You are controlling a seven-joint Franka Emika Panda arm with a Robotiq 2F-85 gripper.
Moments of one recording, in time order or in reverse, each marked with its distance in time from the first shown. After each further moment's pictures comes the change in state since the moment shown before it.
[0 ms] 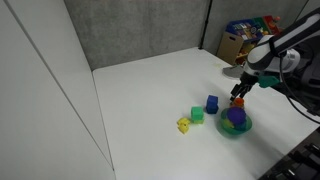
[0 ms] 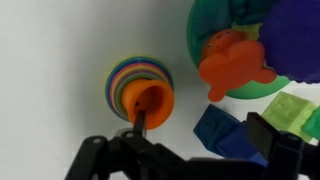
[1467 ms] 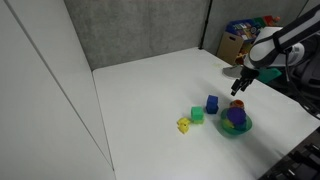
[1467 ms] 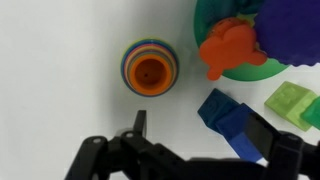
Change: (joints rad) arm 0.108 -0.089 -0.083 -0.031 -0.086 0.019 0.085
